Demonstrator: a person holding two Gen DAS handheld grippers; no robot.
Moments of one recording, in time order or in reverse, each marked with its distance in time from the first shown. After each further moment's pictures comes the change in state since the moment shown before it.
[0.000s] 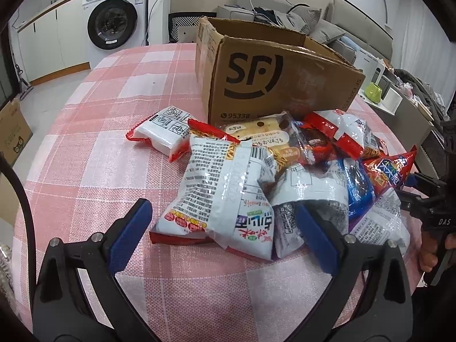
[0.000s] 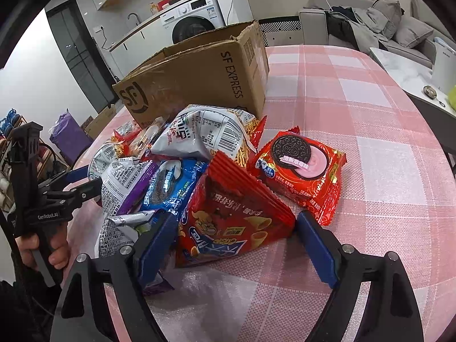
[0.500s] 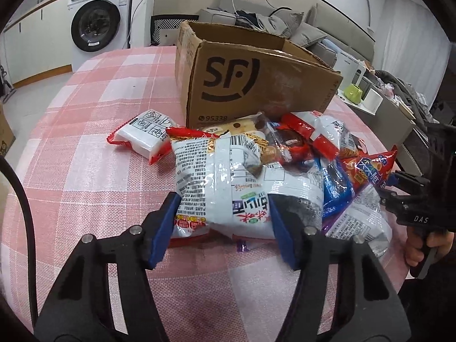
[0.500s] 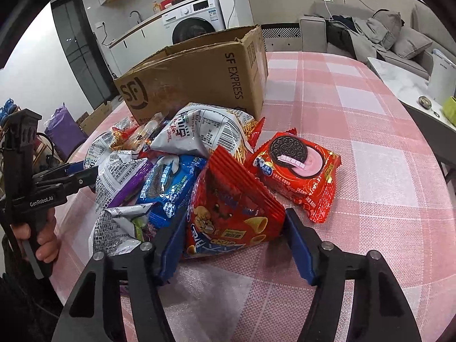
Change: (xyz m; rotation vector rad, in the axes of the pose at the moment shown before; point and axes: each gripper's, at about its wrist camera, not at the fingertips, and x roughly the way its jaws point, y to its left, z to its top) left arm 0.004 0.003 0.000 0.029 -0.017 -0.103; right arm -0.005 0.007 -0.007 -0.040 -0.022 -0.044
